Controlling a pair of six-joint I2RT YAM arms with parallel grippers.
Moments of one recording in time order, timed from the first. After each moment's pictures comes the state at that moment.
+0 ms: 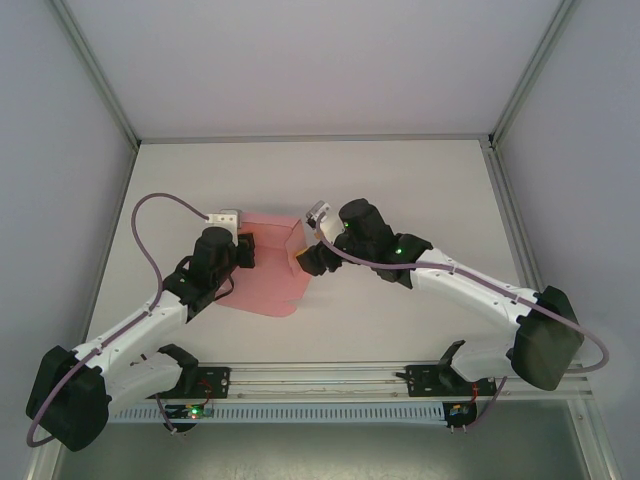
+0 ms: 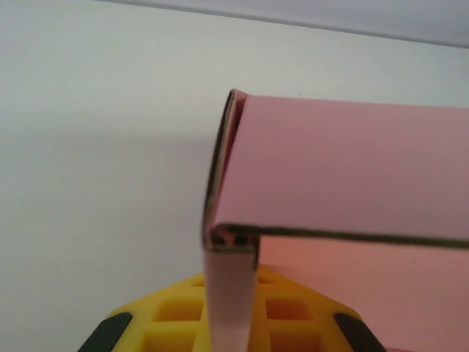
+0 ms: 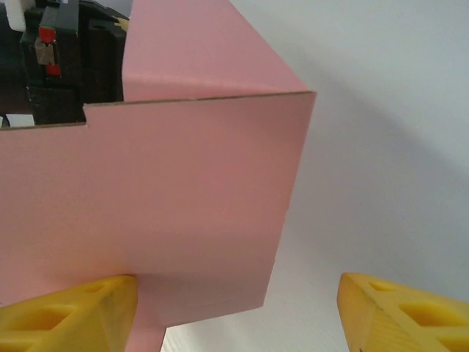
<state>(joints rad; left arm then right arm) -0.46 1.01 0.54 -0.03 -0.10 -0.36 0.81 1.34 1.00 -0.27 -0.25 0.07</state>
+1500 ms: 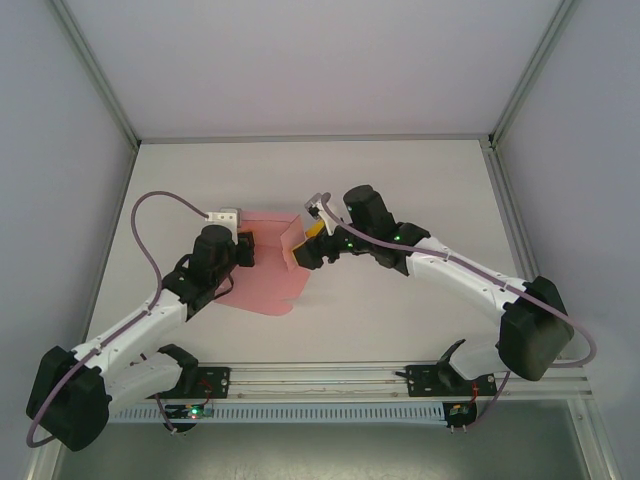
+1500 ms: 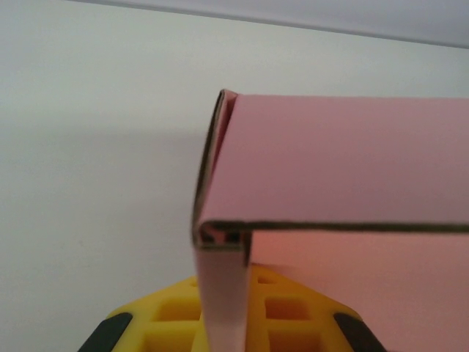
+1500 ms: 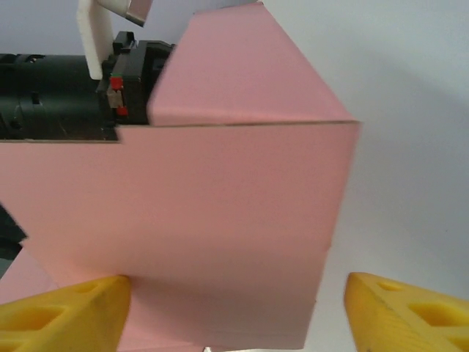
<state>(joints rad) -0.46 1.01 0.55 -0.05 -0.11 -0.36 0.72 1.41 1.04 -0.20 -0.55 0.16</state>
